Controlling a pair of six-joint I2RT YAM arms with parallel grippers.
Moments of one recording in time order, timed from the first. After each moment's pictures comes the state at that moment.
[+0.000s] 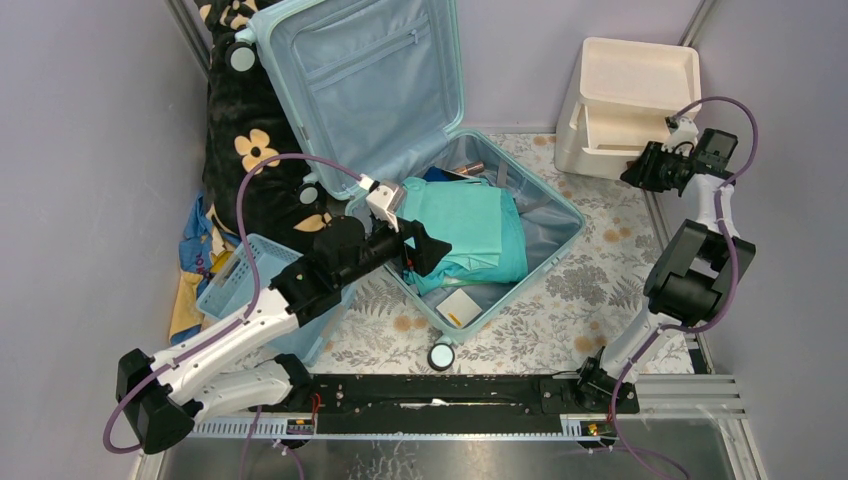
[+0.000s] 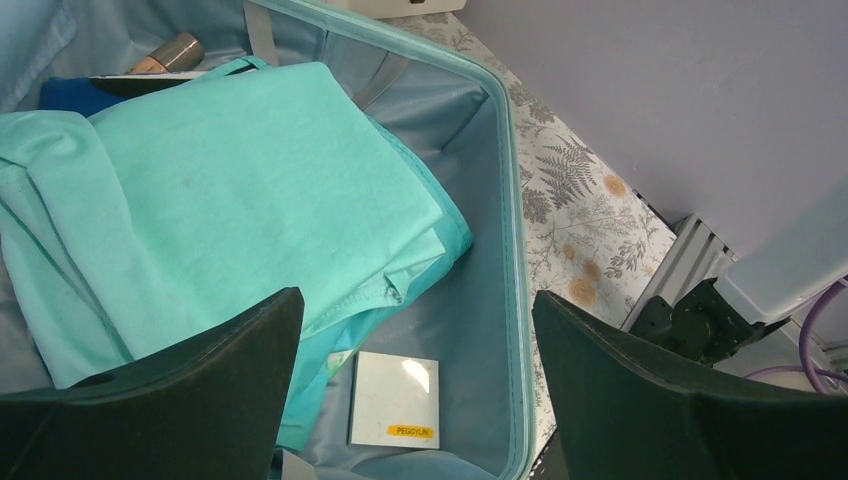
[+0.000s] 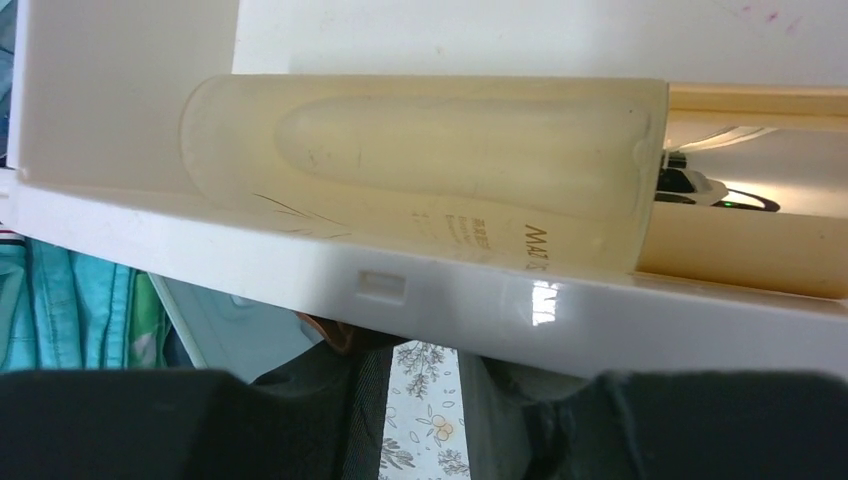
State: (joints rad) left arm -0.82 1.01 0.85 0.00 0.05 -0.37; right arm -0.48 1.84 1.49 -0.42 -0.68 -0.15
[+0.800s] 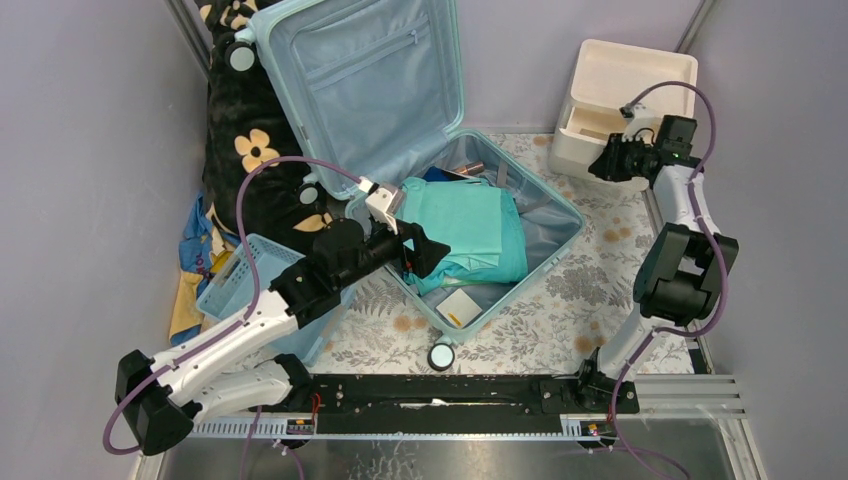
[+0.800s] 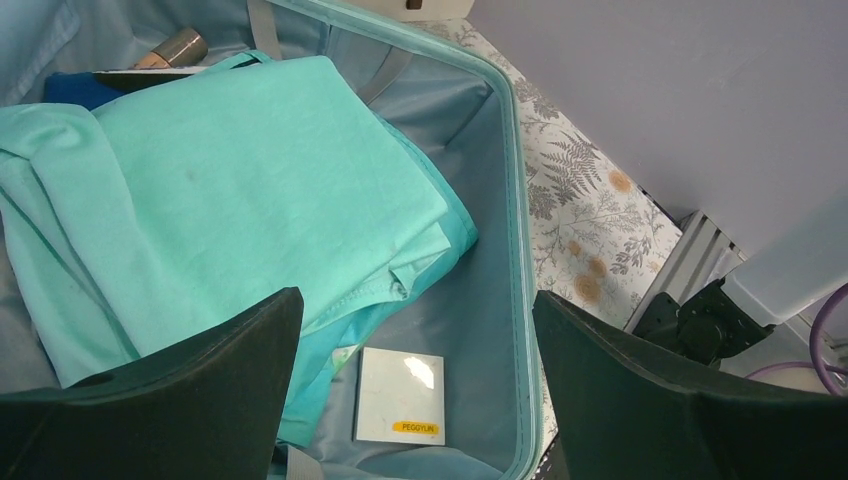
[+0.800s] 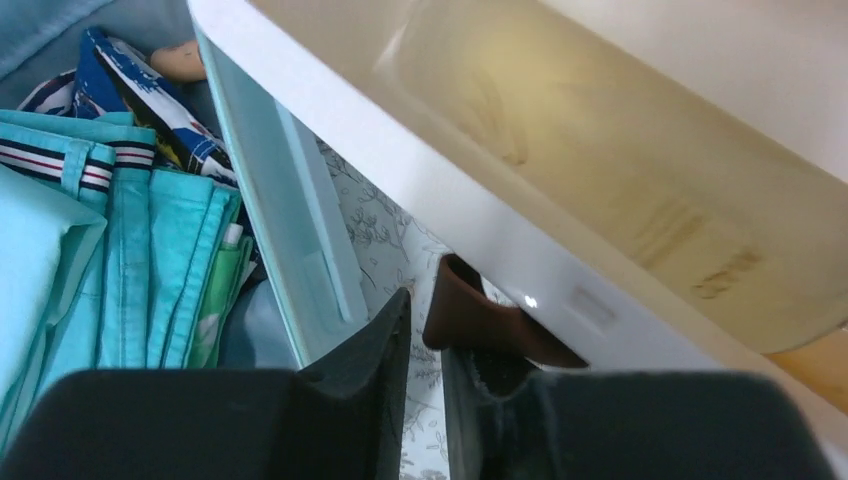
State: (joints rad) left arm -0.82 1.00 0.82 0.01 0.05 -0.36; right arm -0.33 1.80 1.50 -0.47 -0.69 -0.23
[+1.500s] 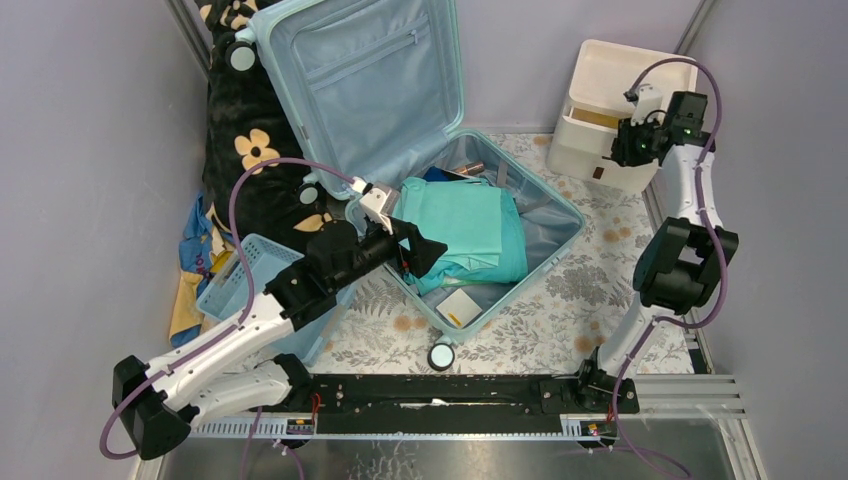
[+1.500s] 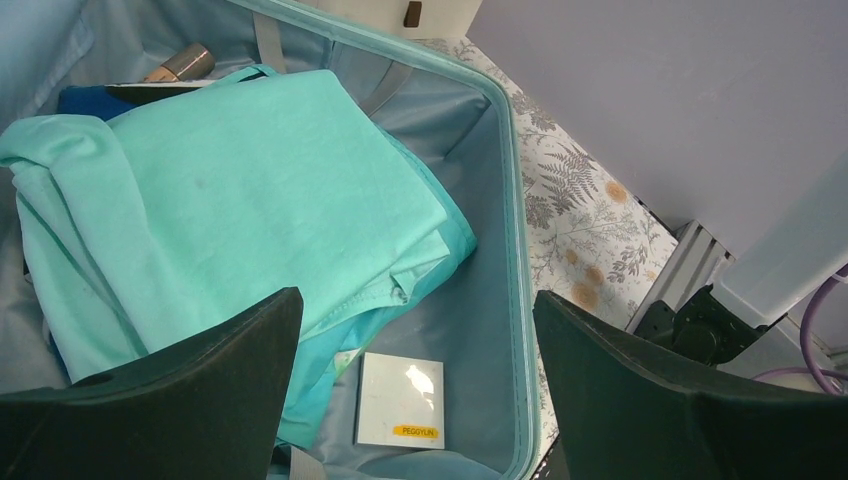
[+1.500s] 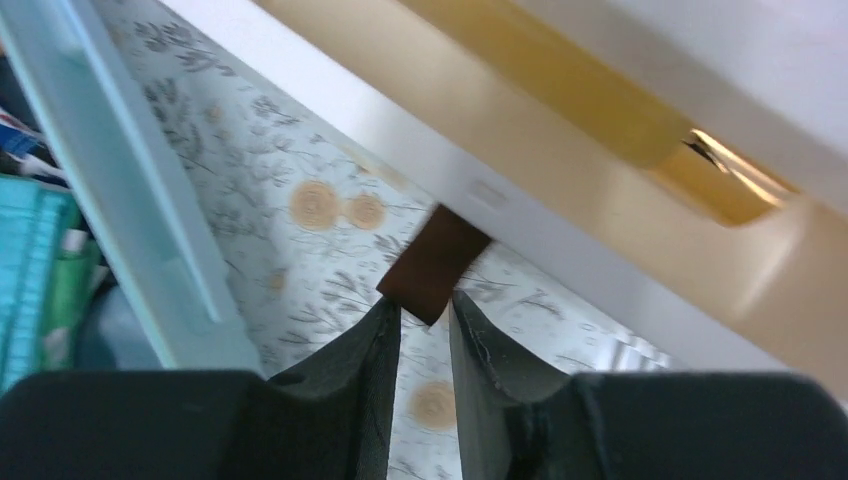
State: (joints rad) left arm -0.81 0.97 0.81 0.02 0.04 -0.36; right arm -0.29 1.88 1.74 -0.65 -0.45 -0.39
